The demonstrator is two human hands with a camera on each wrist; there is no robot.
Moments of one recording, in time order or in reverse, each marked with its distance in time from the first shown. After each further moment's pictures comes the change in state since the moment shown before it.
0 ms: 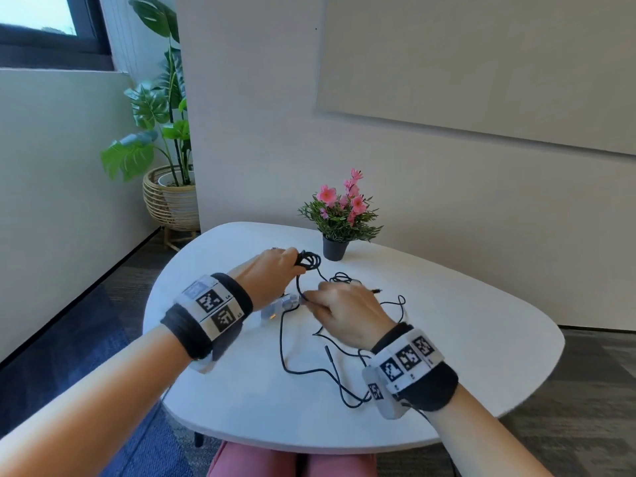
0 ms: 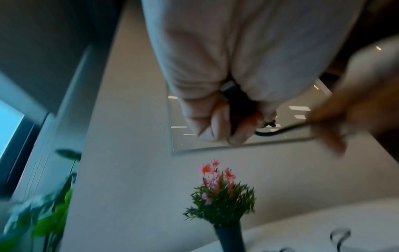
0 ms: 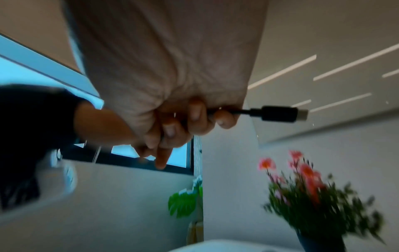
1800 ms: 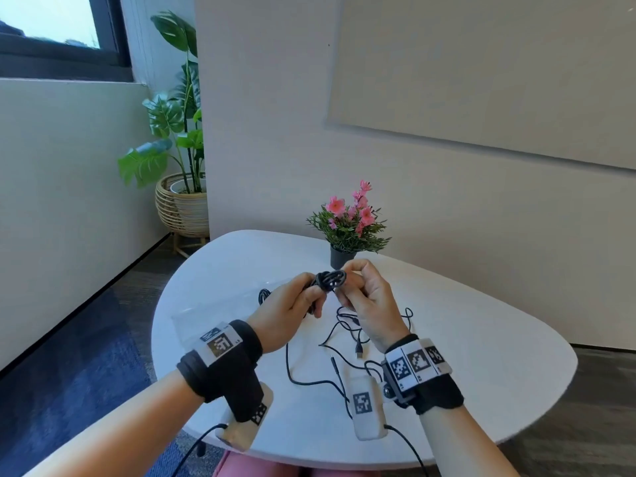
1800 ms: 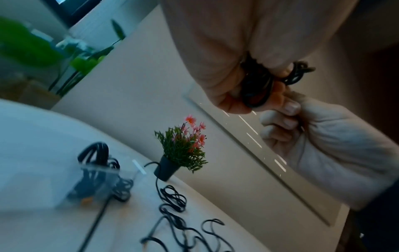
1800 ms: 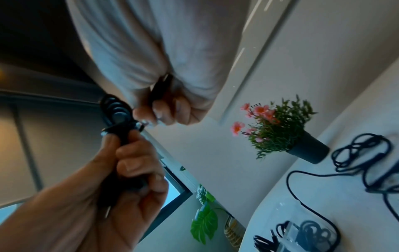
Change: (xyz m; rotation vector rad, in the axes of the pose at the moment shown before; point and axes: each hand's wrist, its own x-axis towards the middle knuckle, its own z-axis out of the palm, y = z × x) left_hand -0.025 0.009 0.035 -0.932 0.179 0.114; right_hand 0.005 0.010 0.002 1.249 0.383 0.199
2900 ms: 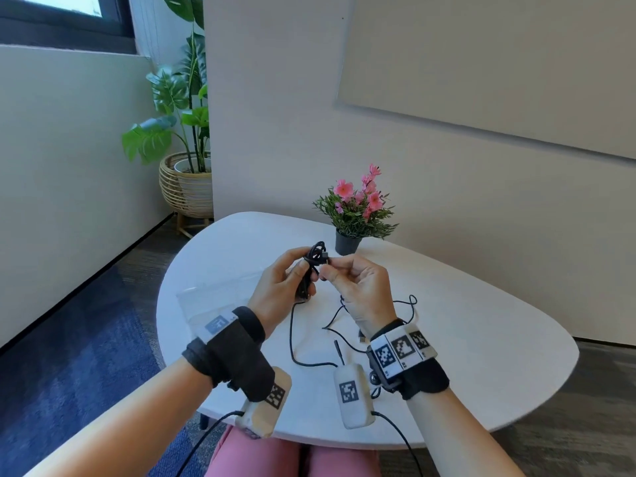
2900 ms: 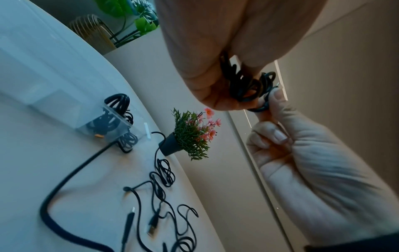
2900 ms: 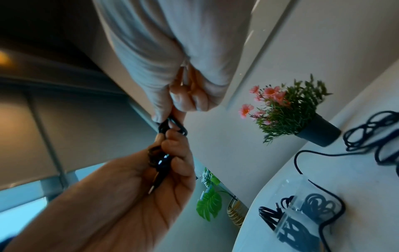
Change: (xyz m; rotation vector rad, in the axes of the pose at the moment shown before) left_hand -0.003 -0.007 0.004 -0.558 0.301 -0.252; right_hand 0.003 0.010 0.026 -0.090 0.165 0.022
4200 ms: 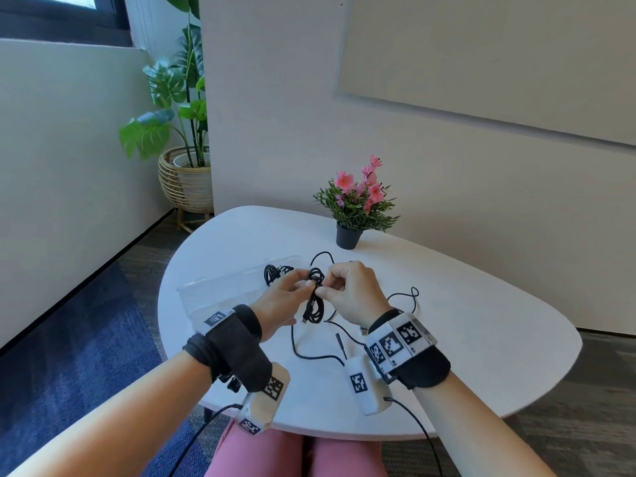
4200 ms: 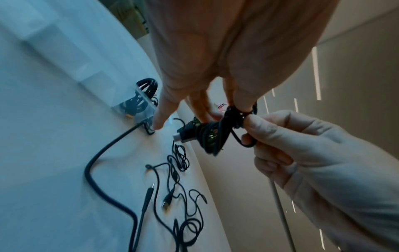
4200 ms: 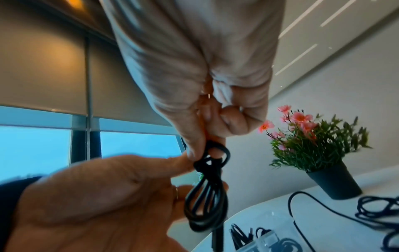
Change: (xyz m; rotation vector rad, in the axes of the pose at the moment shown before) left_hand 0.001 -0.023 -0.008 0.217 -0.080 -0.401; right_hand -0.002 -0.005 -0.001 -0.719 -0.215 0.189
